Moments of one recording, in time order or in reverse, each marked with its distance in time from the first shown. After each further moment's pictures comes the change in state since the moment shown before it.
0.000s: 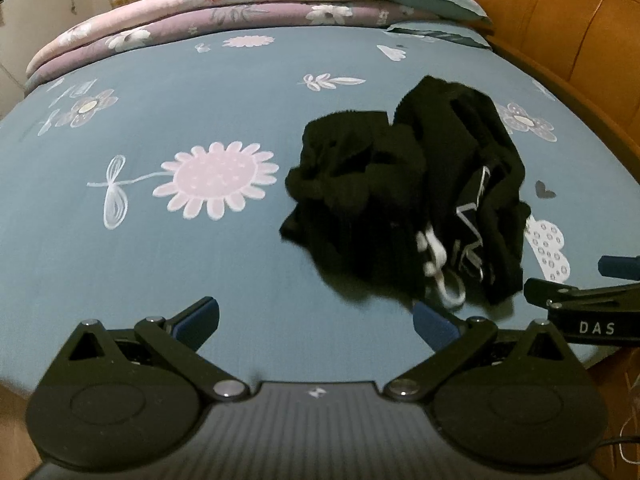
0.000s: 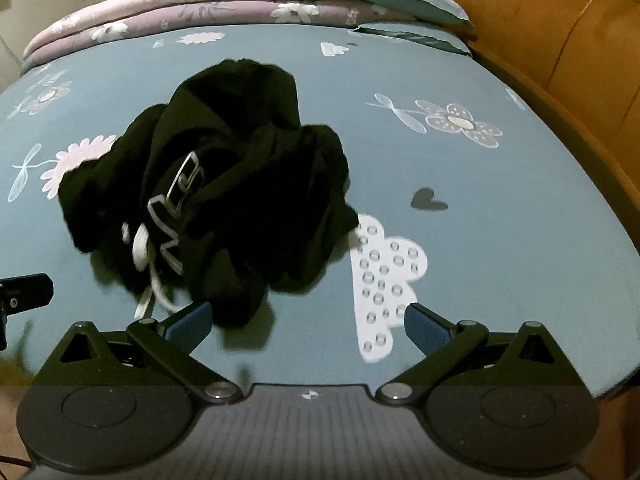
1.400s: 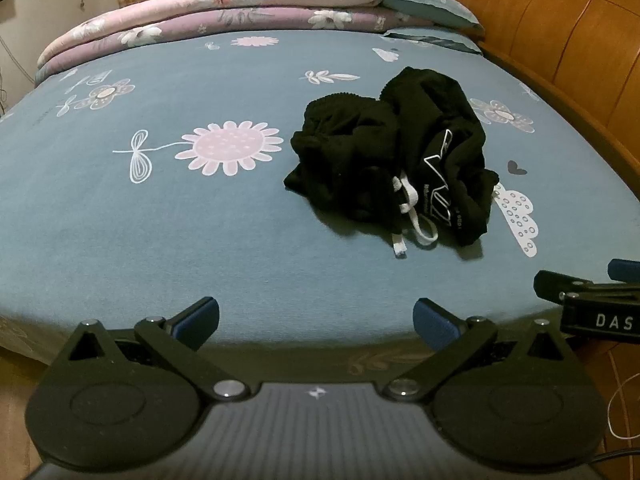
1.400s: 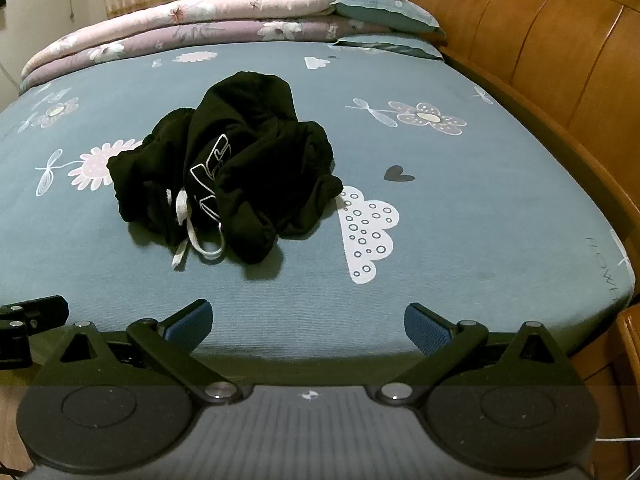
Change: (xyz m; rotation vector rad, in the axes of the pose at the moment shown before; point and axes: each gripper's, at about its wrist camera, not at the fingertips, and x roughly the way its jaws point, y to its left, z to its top) left arm -0.057 0.002 -0.064 -0.025 -0.023 -0.015; right arm -0.074 0.010 -0.060 0.061 -0.047 -0.032
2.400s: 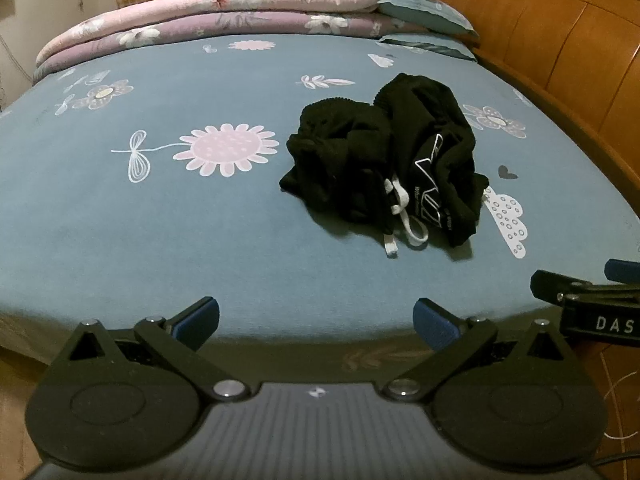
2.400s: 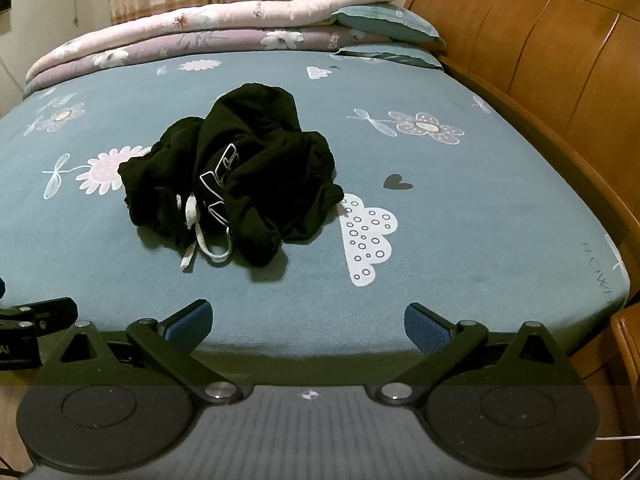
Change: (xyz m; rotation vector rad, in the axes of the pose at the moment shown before) left arm -0.010 0.000 -0.003 -0.007 -0.012 -0.027; right arm -0.014 0.003 -0.002 -0.006 -0.024 -0.003
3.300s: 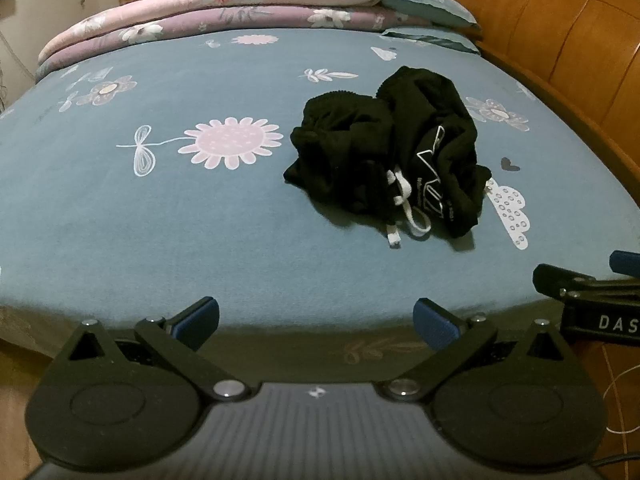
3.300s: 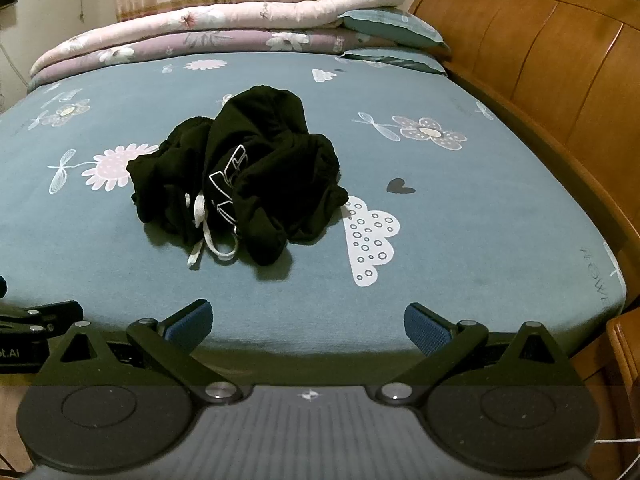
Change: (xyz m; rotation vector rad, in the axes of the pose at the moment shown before) left arm -0.004 0.000 -0.006 0.009 0.017 0.015; right arm -0.009 0.006 -0.003 -0.021 -0.008 -0.003
